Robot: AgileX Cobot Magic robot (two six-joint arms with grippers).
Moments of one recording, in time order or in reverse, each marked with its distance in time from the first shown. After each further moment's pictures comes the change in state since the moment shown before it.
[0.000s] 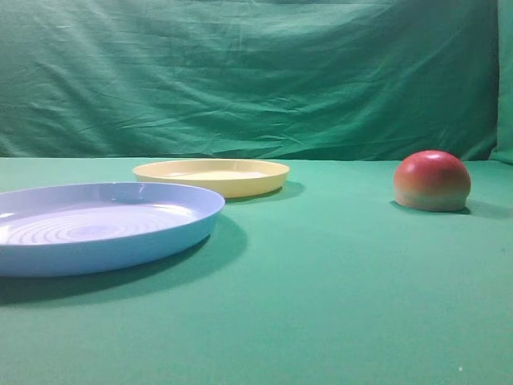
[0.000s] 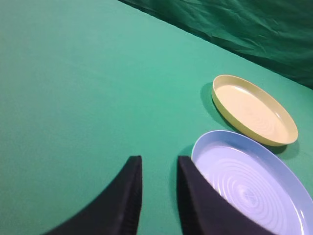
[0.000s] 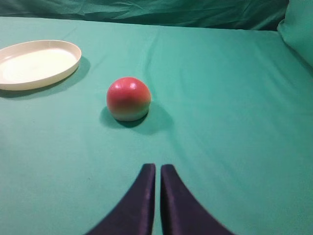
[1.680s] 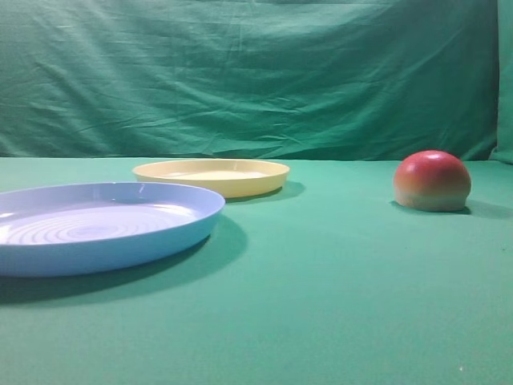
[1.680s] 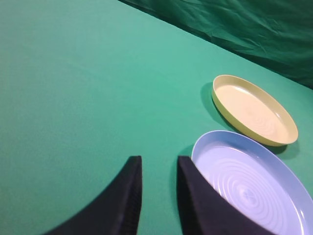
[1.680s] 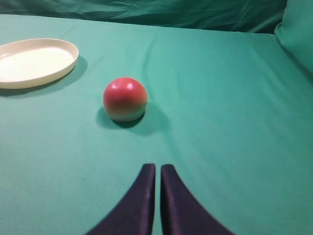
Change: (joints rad) left arm 0.000 0.000 0.000 0.000 0.000 0.000; right arm 0.000 0.024 -0.040 0.181 -0.217 -0.010
